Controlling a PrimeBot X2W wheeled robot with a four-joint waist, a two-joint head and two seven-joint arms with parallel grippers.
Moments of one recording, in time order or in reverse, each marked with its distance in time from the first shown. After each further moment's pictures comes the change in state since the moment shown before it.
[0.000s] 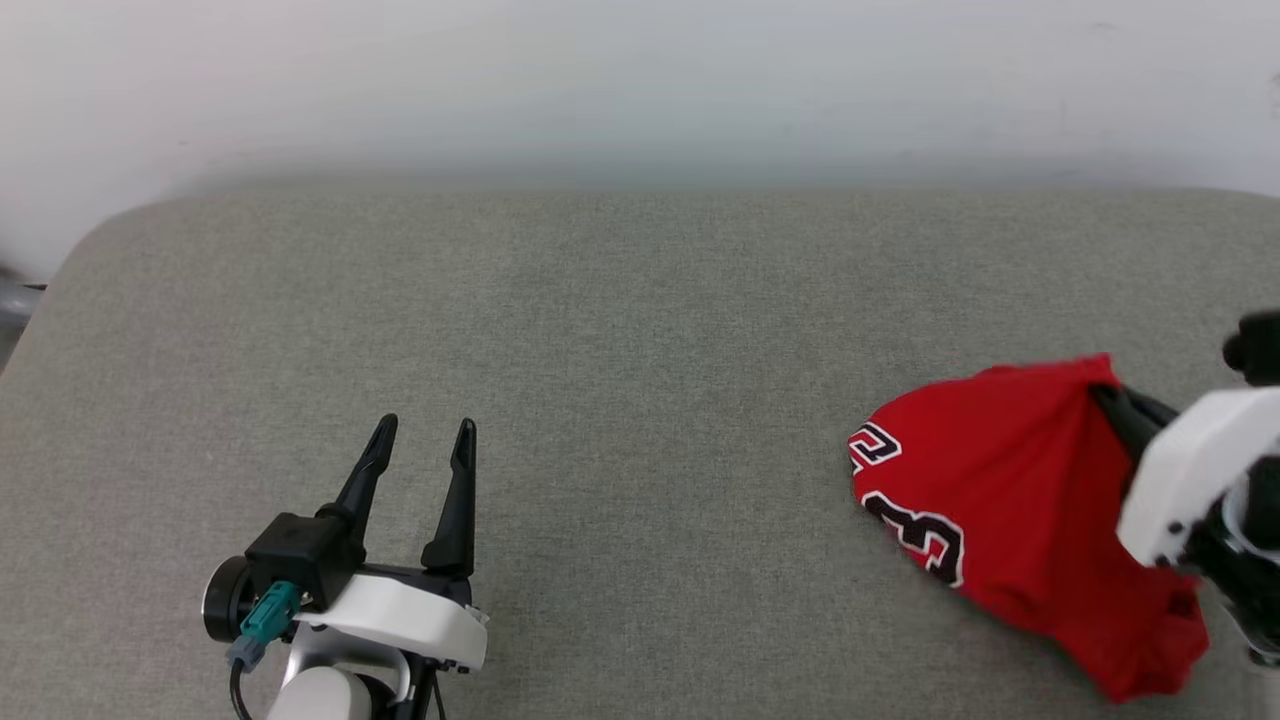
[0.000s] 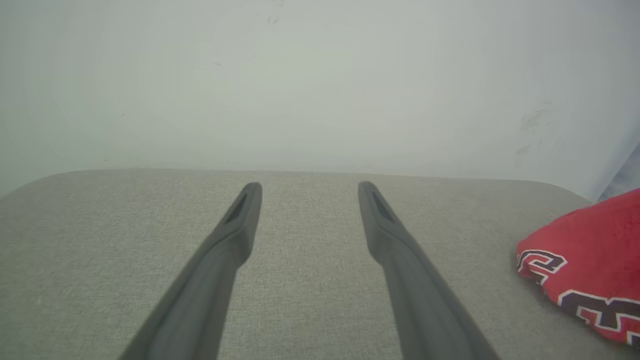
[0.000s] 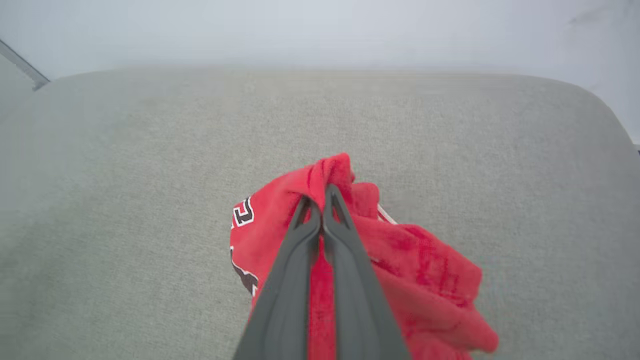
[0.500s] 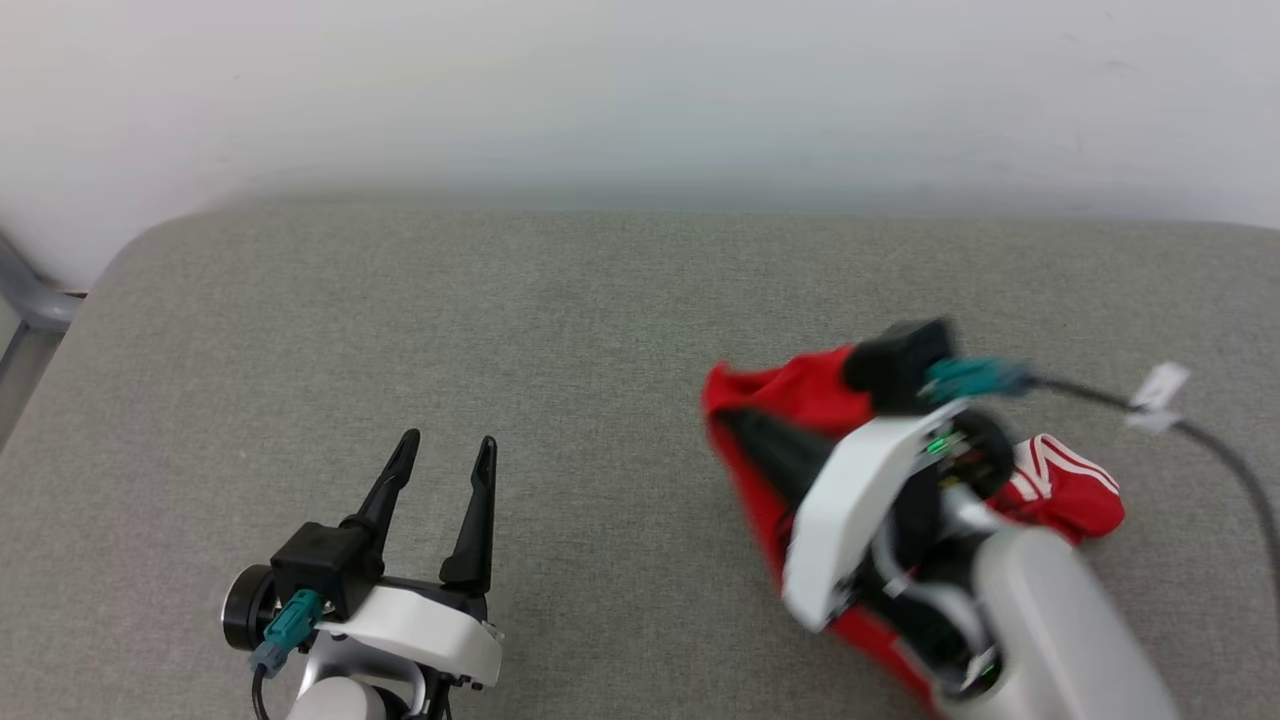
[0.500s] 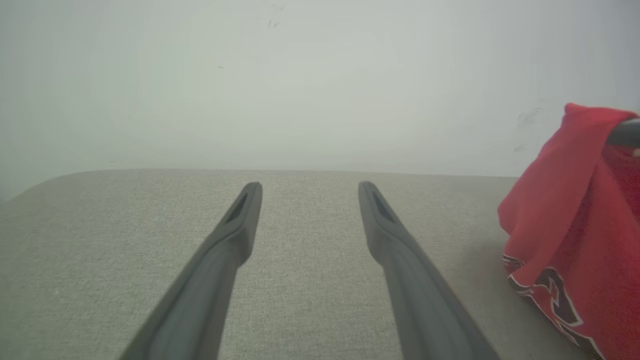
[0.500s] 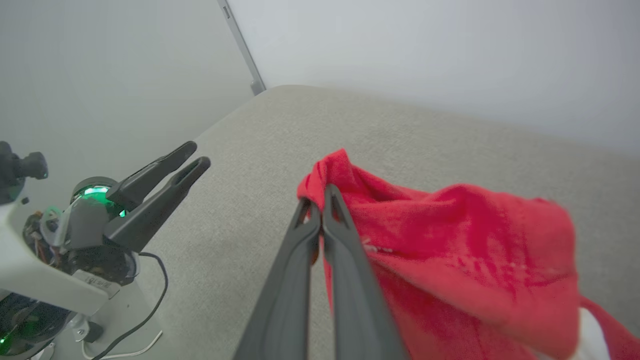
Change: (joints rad) left arm 0.009 0.009 -0.032 0.019 -0.001 0.000 0.000; right arm -0.136 0.202 0.424 0.085 0.074 0.000 -0.241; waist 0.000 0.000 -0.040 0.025
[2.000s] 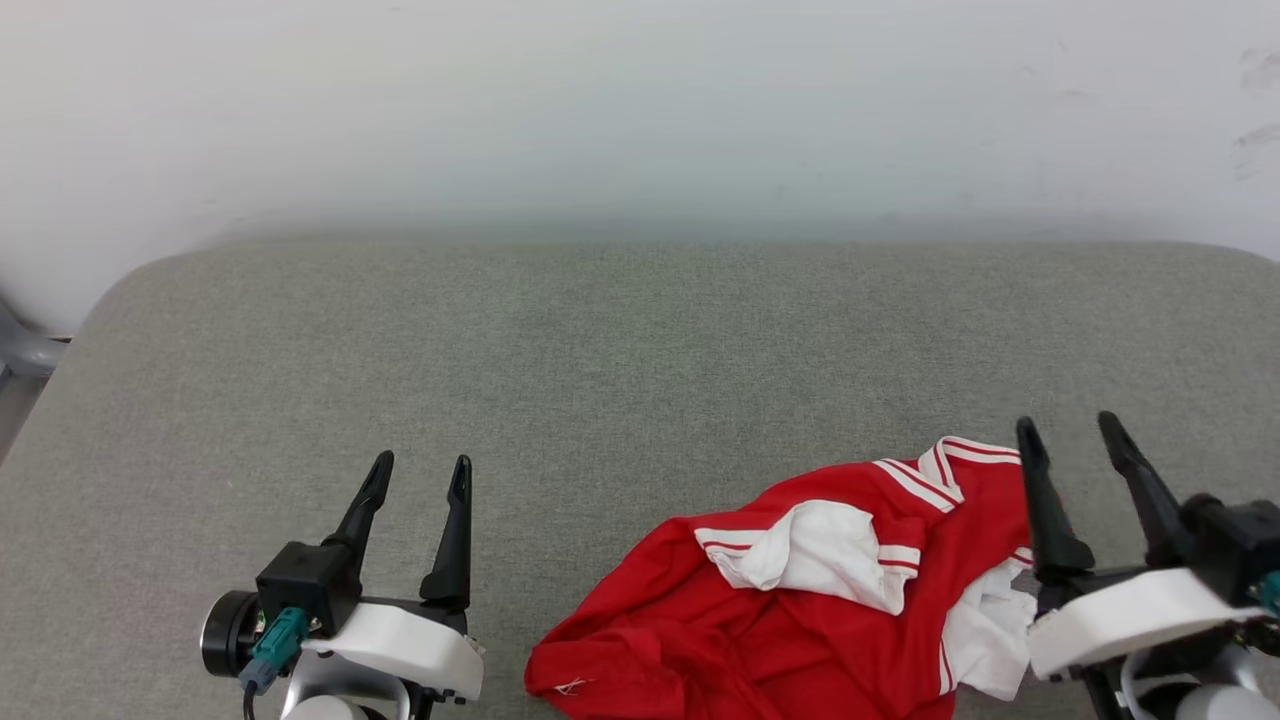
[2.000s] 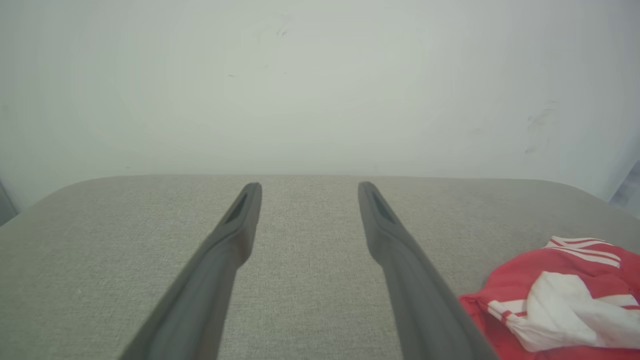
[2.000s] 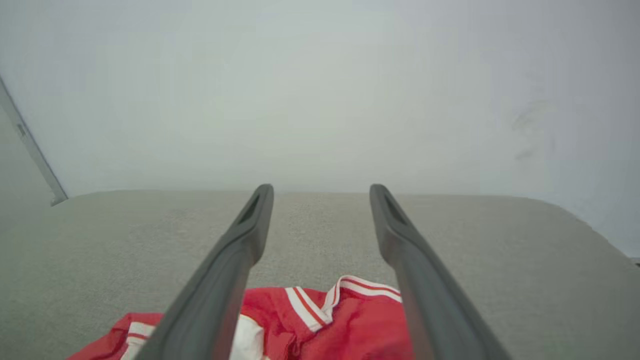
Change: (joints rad) left arm 0.031 -0.007 0.038 0.005 0.028 0.019 0.000; right arm 0.314 0.006 -0.353 -0.022 -0.314 0.000 -0.580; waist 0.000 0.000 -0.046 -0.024
